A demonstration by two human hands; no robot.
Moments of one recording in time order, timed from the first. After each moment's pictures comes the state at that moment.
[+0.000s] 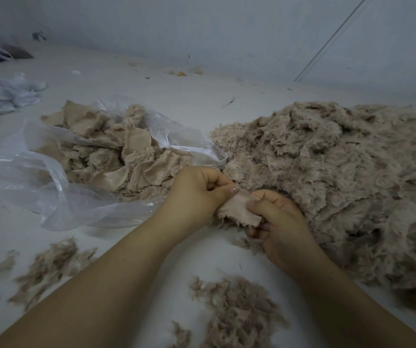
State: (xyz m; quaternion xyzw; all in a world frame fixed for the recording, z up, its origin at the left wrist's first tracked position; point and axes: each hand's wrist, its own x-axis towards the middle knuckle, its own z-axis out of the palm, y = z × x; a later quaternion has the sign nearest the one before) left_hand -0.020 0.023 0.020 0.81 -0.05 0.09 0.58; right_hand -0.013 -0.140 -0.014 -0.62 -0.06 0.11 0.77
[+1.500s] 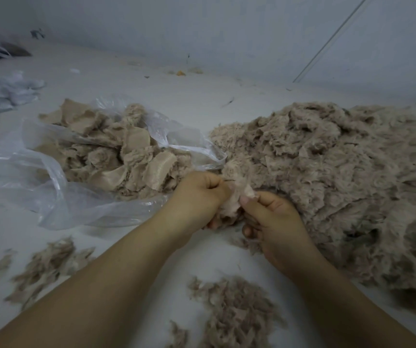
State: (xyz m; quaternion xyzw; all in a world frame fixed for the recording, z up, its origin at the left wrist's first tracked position) left_hand -0.024 0.018 0.022 0.76 0.01 0.00 0.65; right_hand -0.015 -0.137 -0.014 -0.63 -0.08 0.09 0.77
